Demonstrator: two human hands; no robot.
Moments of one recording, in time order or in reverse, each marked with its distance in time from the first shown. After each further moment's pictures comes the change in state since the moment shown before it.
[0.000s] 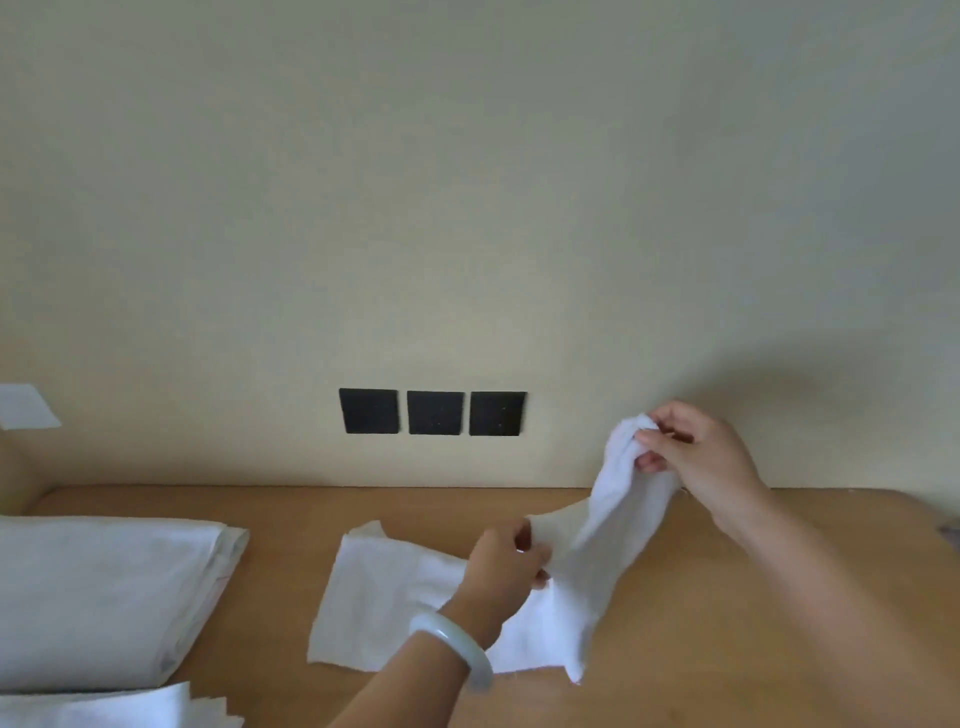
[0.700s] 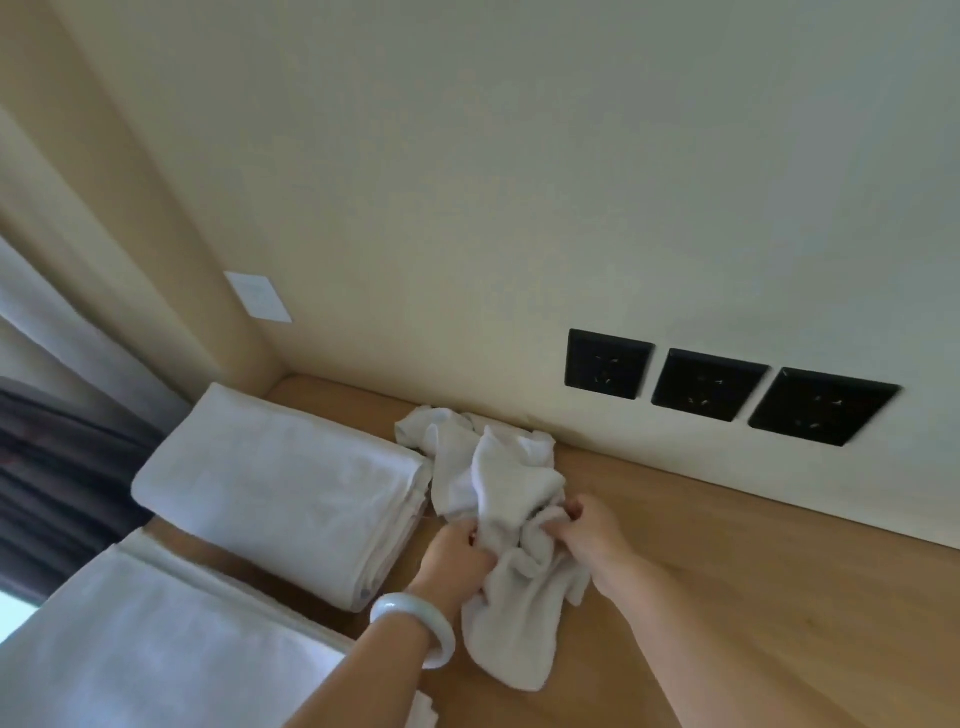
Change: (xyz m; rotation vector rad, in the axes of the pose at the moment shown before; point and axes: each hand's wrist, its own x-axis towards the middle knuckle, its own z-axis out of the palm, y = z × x) left_hand 0.039 -0.179 -0.221 0.097 0.380 -0.484; right_hand 0.008 0.095 0.394 -0.056 -0.679 0.552
